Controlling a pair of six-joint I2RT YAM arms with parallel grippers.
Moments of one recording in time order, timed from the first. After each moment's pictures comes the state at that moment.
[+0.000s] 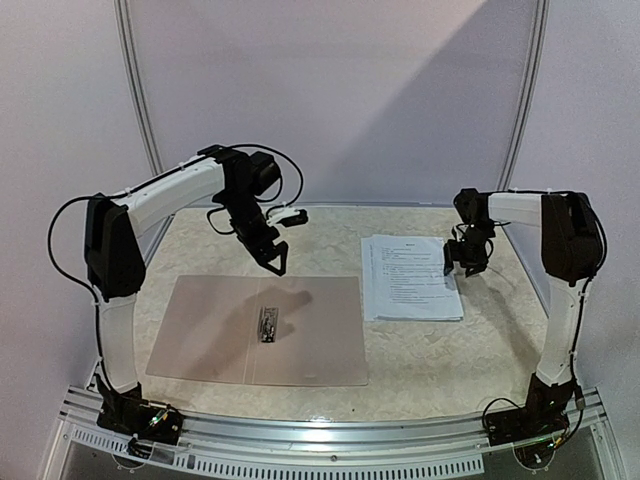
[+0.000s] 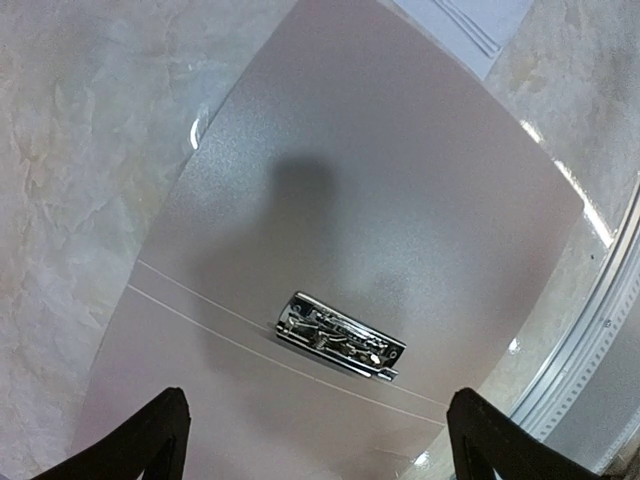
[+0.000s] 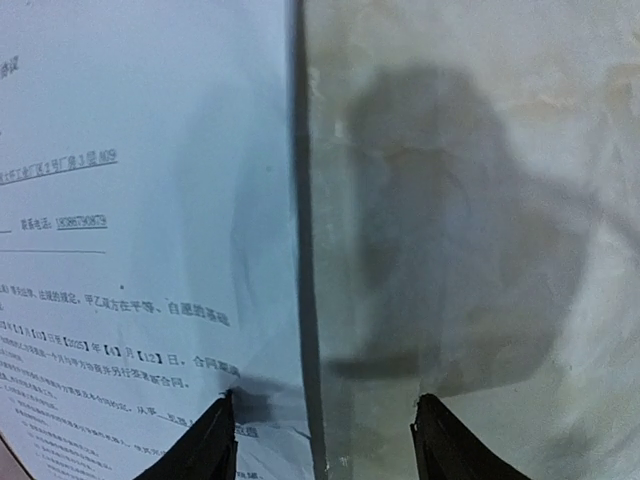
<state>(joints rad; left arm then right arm) -0.58 2.08 1.98 -1.32 0.25 0.37 0.18 2.09 1.54 -0.84 -0.01 0.28</state>
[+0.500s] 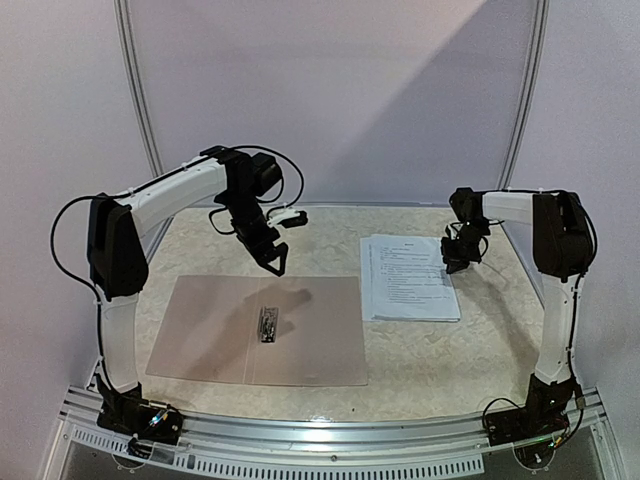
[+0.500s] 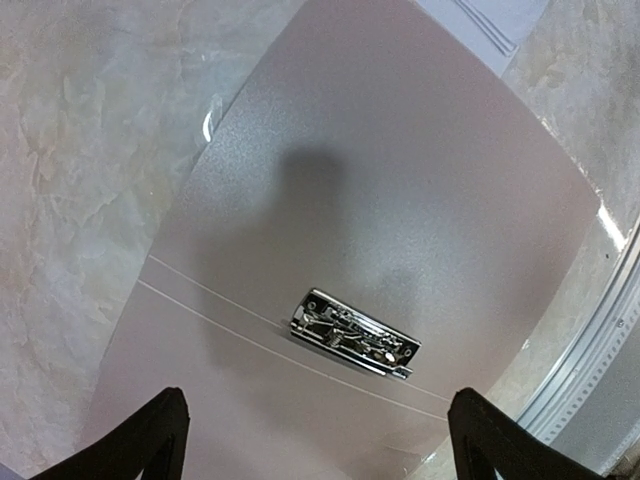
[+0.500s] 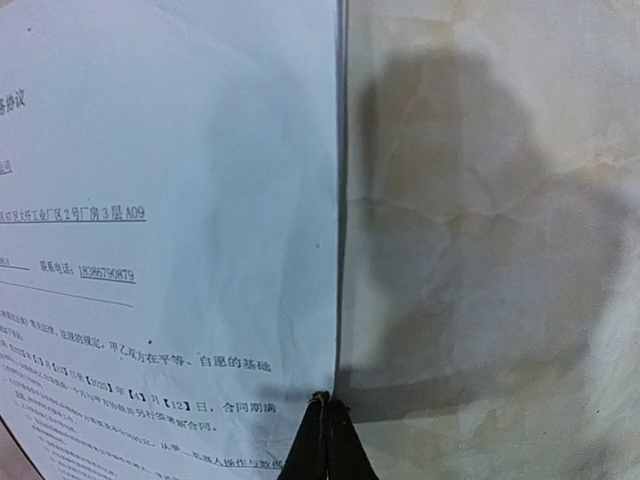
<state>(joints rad) -0.58 2.10 2.00 -1.33 0.22 0.38 0.18 2.17 1.63 -0.85 -0.08 0.28</state>
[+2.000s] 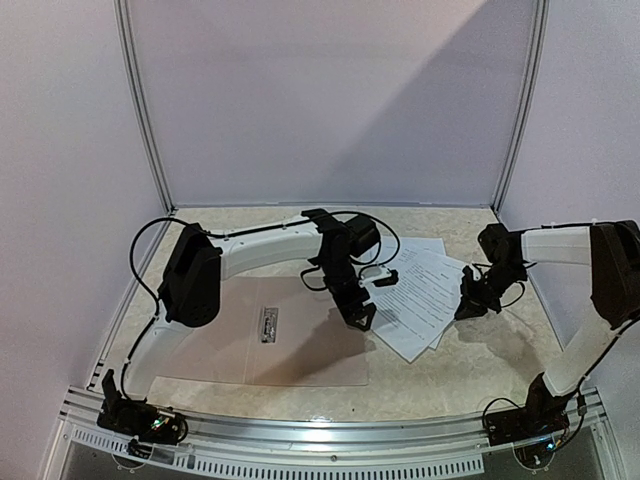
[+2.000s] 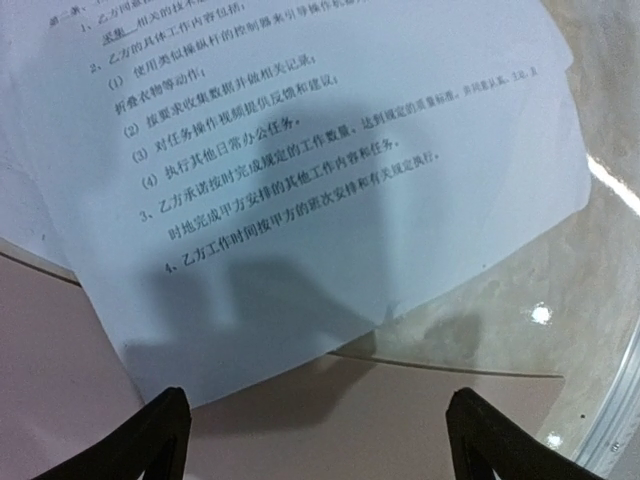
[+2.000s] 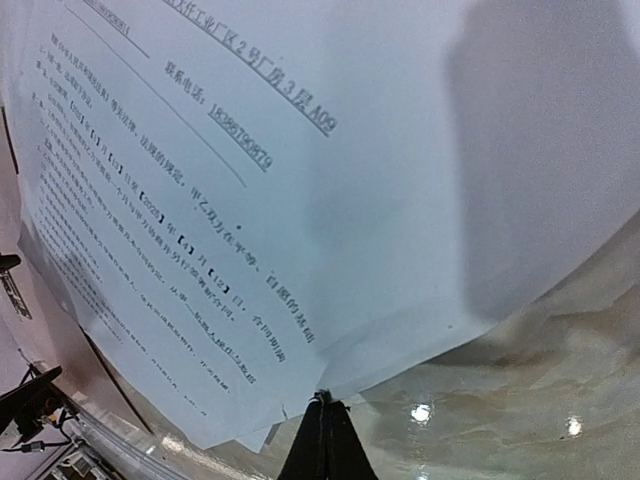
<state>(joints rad) -0.94 2.48 2.21 -1.07 0.27 0.26 0.17 1.64 0.93 -0.74 -0.38 0.41</state>
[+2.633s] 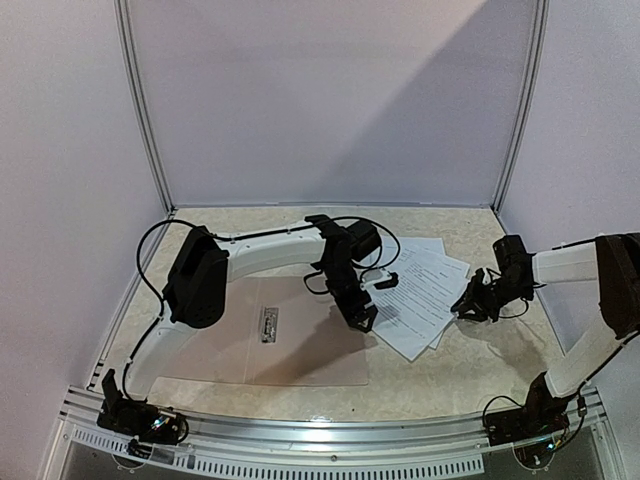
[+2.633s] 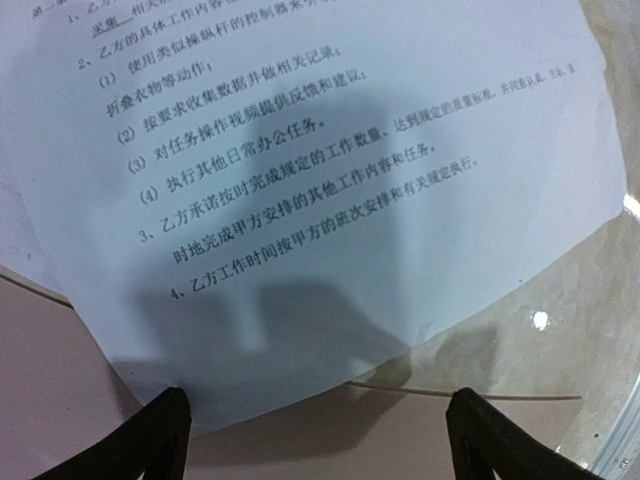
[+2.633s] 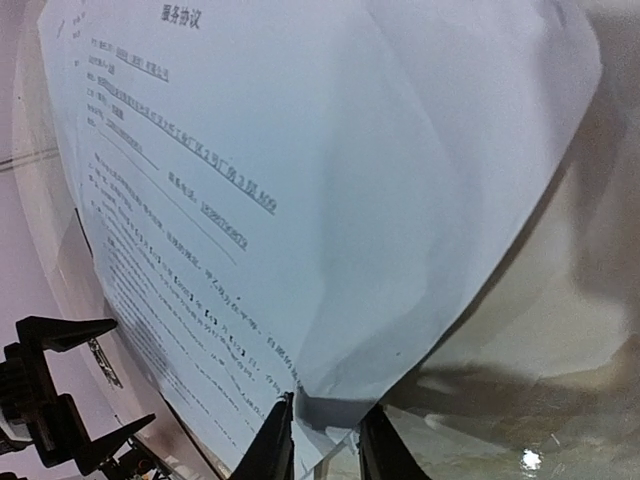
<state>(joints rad) -0.94 2.52 2.22 -1.03 0.26 0.24 0.09 1.56 0.71 -0.35 -0.49 0.67</state>
